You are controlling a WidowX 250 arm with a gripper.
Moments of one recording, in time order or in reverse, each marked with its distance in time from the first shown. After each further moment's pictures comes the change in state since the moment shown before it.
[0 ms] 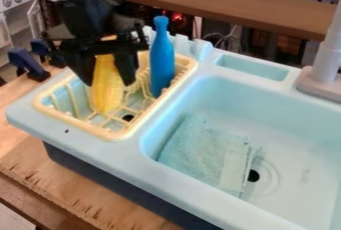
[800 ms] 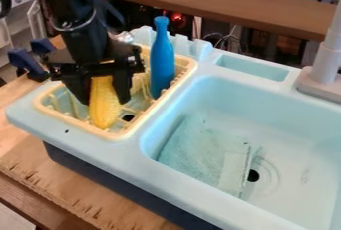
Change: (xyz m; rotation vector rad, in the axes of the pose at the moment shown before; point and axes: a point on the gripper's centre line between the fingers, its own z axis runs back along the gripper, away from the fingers) arm -0.001 0.019 -0.028 0.076 0.011 0.104
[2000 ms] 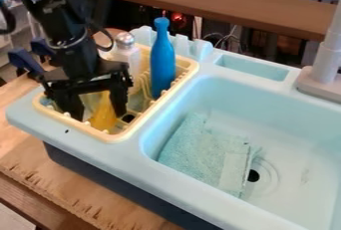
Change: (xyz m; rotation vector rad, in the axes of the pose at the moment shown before) arm 0.003 0.014 -0.032 -0.020 0.113 0.032
